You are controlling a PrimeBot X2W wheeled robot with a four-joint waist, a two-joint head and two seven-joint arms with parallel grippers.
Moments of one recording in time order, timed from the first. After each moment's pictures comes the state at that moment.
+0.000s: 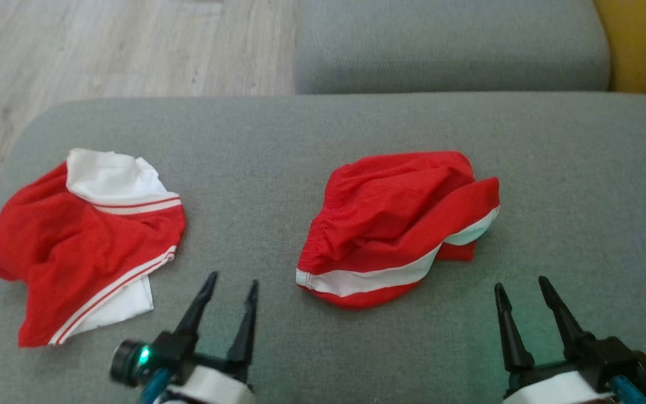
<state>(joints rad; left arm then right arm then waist) 0.00 0.06 -0.25 0.30 -0.12 -0.11 -0.26 0.17 -0.04 0.05 0.16 0.05 0.13 -0.26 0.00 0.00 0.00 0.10</state>
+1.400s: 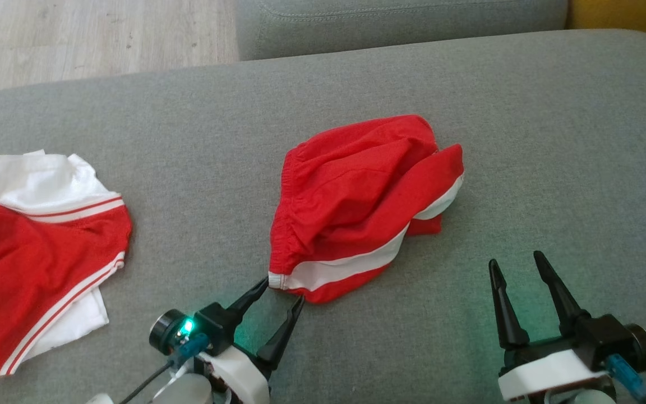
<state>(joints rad) -0.32 0.23 -0.82 0.60 -0.47 -0.13 -0.26 0.10 -0.04 0.07 0.15 0.02 0.13 -0.26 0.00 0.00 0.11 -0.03</state>
